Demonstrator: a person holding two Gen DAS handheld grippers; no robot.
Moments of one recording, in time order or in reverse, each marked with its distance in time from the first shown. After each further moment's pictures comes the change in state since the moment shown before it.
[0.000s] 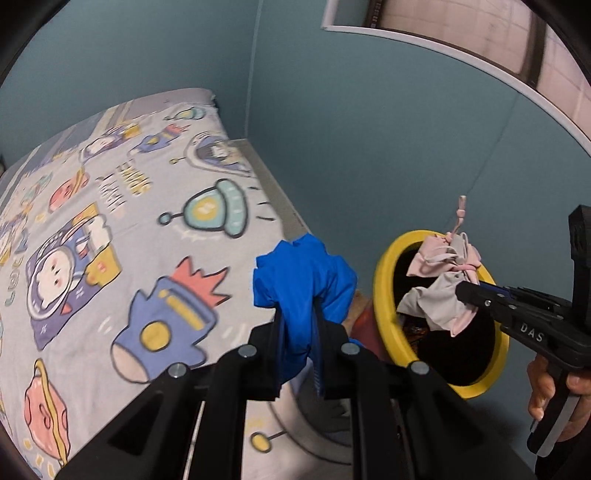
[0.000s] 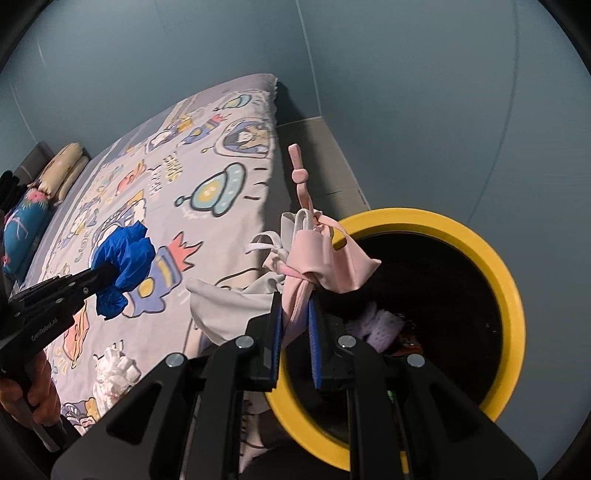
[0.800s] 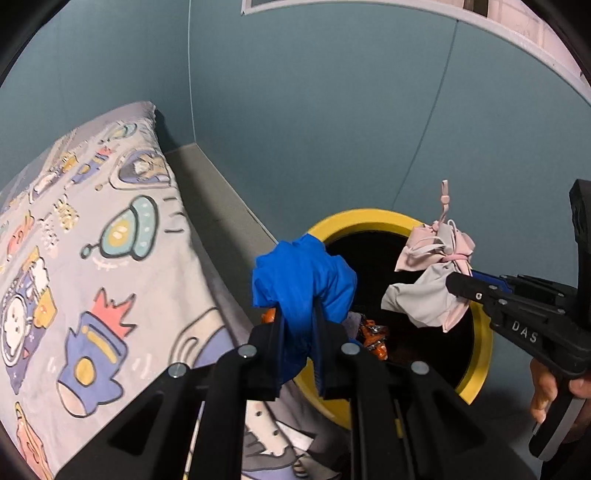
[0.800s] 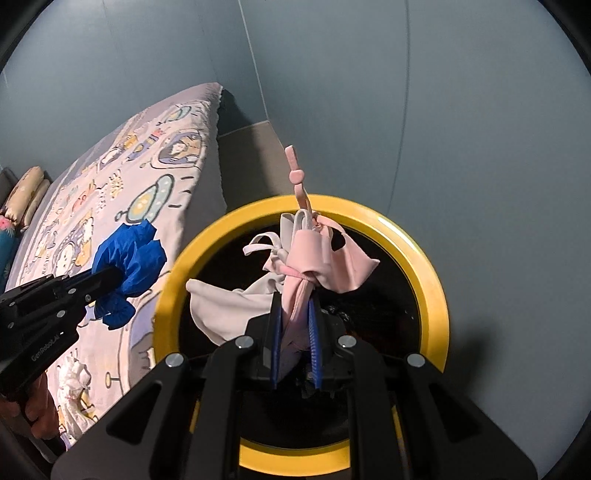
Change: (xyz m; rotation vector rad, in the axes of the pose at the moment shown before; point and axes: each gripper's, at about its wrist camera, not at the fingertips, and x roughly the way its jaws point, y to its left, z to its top) left arm 0.058 -0.103 0.007 0.149 0.049 -0.074; right arm -0.002 -0.083 -0.018 0.098 -0.011 -0.144
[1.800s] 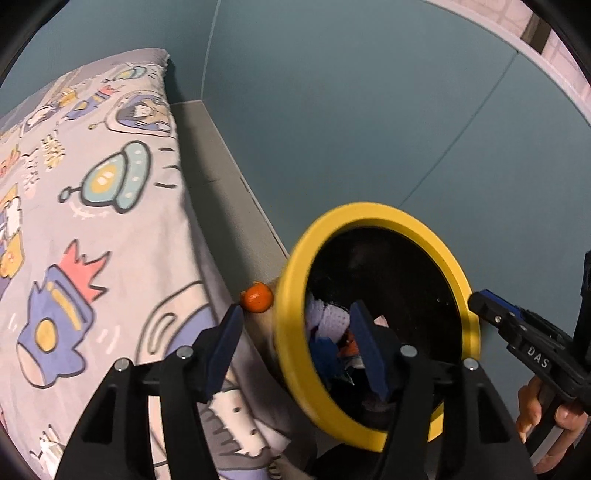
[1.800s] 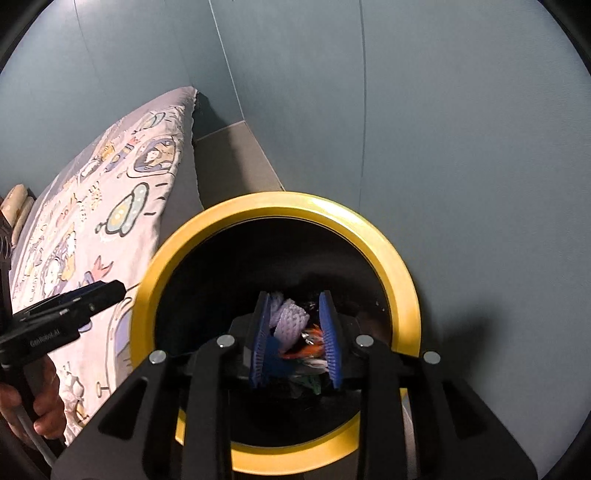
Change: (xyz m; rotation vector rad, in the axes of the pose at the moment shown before) left arm 0.022 0.036 0.000 -0.190 0.081 -0.081; right arm -0.010 -0.016 0.000 0.059 -0.005 -0.027
